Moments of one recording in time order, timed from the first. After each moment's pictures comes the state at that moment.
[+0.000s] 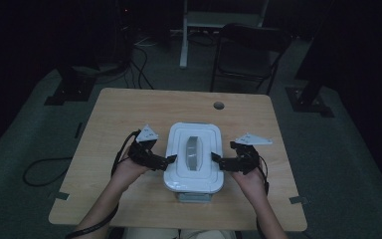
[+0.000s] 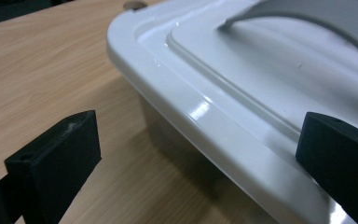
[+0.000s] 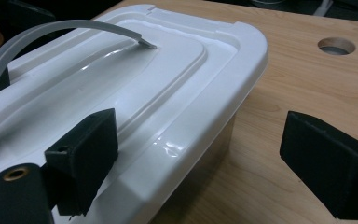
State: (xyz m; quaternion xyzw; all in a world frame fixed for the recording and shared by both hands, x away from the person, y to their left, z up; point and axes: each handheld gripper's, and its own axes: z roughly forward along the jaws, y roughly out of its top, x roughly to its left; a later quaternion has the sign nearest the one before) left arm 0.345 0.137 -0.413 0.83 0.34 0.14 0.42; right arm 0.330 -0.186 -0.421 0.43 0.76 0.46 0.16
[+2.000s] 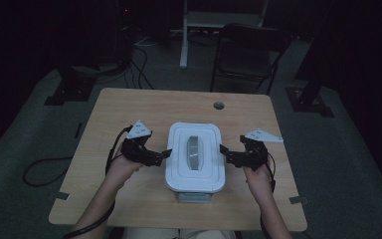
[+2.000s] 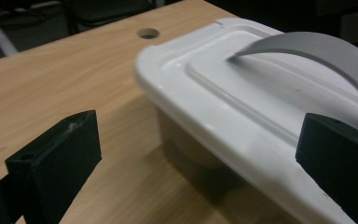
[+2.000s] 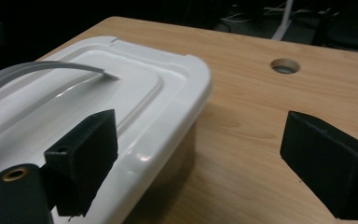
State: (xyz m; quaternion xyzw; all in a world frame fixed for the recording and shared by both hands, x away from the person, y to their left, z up) left arm 0.343 0.159 -0.393 0.81 0.34 0.16 0.46; right arm 0.330 -0.205 -0.405 0.46 0.73 0.47 0.20
